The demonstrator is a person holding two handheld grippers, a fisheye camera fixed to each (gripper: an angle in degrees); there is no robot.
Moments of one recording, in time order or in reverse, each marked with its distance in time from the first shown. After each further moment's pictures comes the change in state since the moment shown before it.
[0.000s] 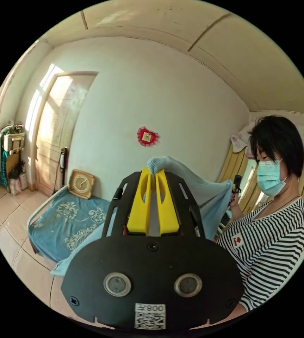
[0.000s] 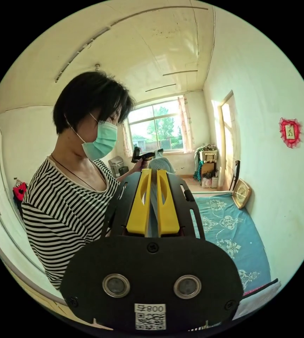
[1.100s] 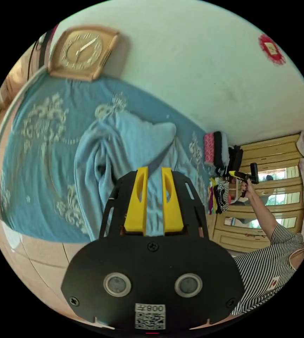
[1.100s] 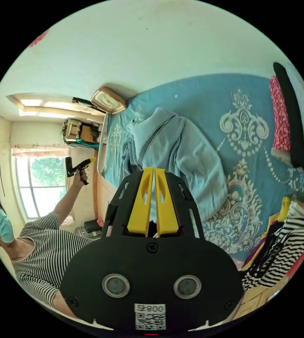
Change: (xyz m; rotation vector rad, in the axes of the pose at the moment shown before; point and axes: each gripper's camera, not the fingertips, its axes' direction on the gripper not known) left arm -0.378 0.390 0.572 -1.184 0.108 -0.364; right arm 0.440 0.486 0.348 -0.273 0.480 1.466
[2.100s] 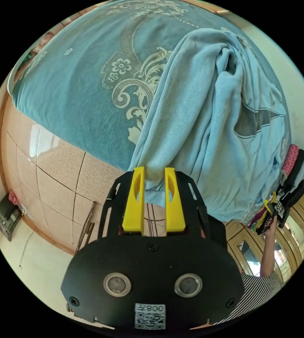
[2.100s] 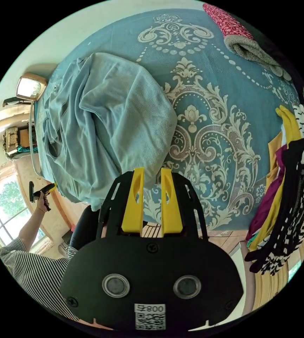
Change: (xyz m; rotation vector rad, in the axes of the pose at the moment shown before) left arm -0.102 0.146 0.354 -0.239 -0.387 -0.468; right arm 0.164 0.130 0.348 -0.137 0.393 0.270
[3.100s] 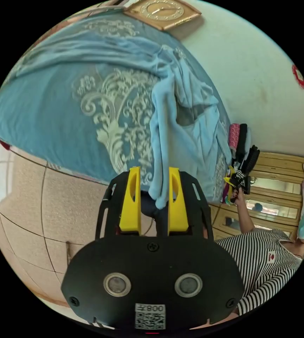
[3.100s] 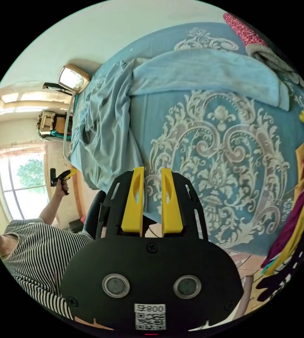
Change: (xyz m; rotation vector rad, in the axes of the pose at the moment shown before) left arm -0.067 0.211 0.184 0.183 0.506 0.271; right arm 0.016 0.202 0.145 0.106 -0.262 -0.199
